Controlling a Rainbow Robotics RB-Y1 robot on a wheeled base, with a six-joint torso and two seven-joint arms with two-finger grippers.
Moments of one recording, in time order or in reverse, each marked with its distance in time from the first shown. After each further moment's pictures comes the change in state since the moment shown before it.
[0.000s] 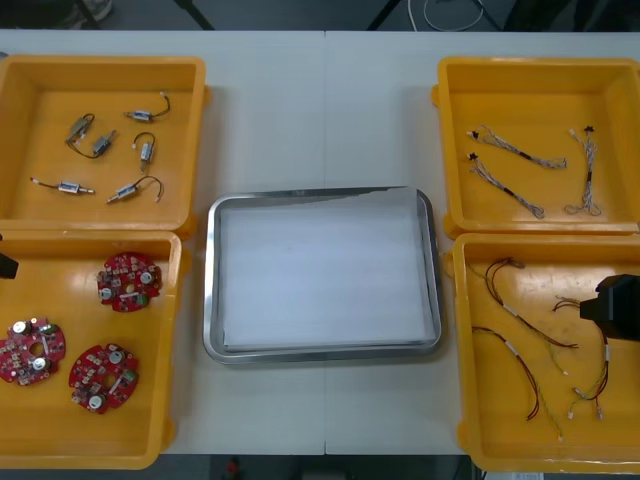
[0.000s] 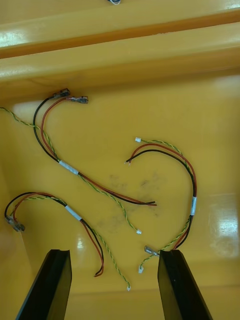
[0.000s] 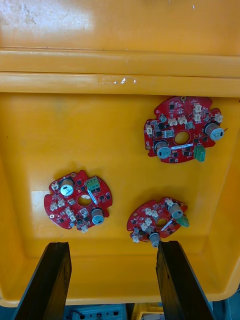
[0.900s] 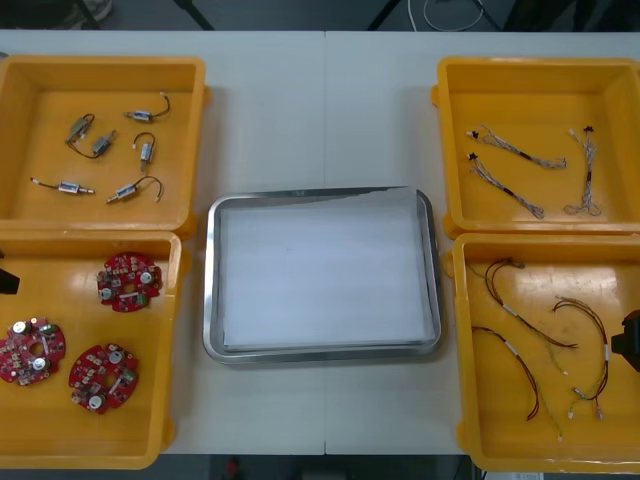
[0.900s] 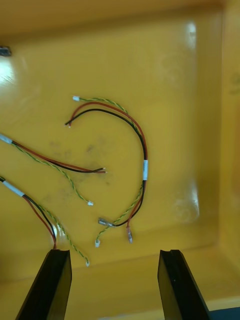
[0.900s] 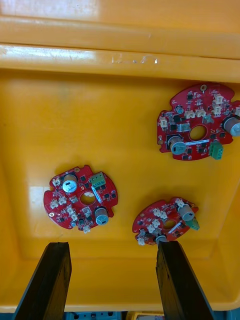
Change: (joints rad) right arm 0.115 -0.052 -0.006 0.003 0.050 -0.013 0.002; left arm 0.096 0.000 0.000 0.001 -0.017 -0.088 -0.005
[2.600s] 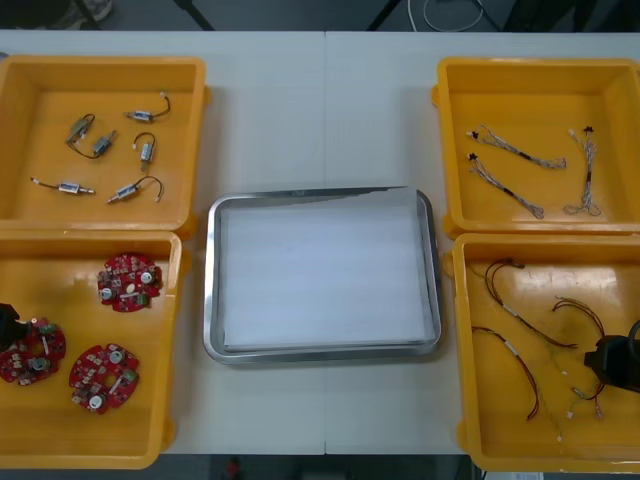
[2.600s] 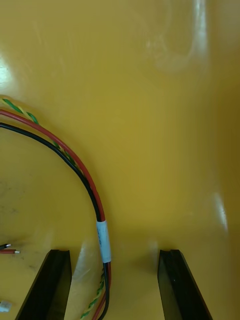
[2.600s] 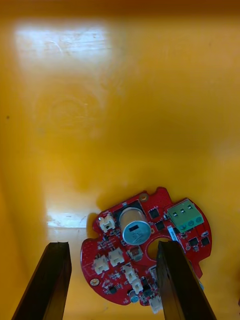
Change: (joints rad) right arm 0.114 -0.010 0.112 0.442 -0.002 -0.581 0.125; left arm 0.257 0.000 -0.153 0.219 -0.132 -0.558 -0.255
